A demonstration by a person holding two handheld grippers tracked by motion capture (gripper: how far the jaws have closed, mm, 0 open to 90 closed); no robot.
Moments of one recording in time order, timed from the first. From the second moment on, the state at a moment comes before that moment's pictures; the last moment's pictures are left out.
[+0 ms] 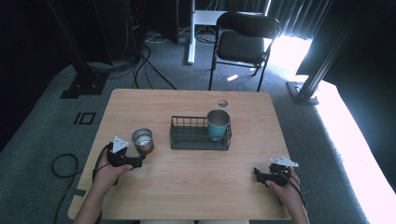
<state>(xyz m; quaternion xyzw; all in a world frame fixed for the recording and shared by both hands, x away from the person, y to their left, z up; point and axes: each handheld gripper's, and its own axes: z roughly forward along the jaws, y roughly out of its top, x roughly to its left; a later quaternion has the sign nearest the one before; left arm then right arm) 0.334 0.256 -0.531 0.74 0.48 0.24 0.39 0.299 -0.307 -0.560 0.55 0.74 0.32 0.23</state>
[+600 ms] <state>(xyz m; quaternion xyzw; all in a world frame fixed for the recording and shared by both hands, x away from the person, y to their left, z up) 0.353 0.244 -0.520 0.73 0.47 0.27 0.41 0.299 -0.307 -0.560 0.55 0.74 0.32 0.23</state>
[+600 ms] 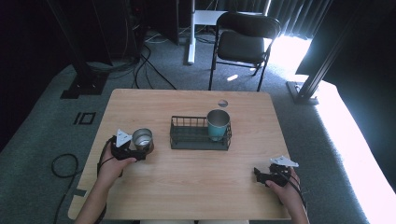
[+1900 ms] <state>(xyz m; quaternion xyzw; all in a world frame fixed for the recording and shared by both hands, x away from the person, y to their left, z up) 0.372 0.235 -0.519 0.73 0.47 0.28 0.40 0.299 -0.307 -0.560 0.55 0.74 0.32 0.23</state>
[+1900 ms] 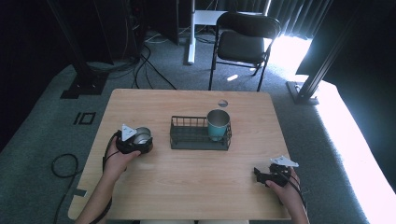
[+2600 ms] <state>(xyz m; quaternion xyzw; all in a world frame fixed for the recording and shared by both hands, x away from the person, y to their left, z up) 0.378 0.228 -0.474 0.73 0.44 0.29 0.43 0.299 -0.307 -0.560 0.55 0.74 0.32 0.23</state>
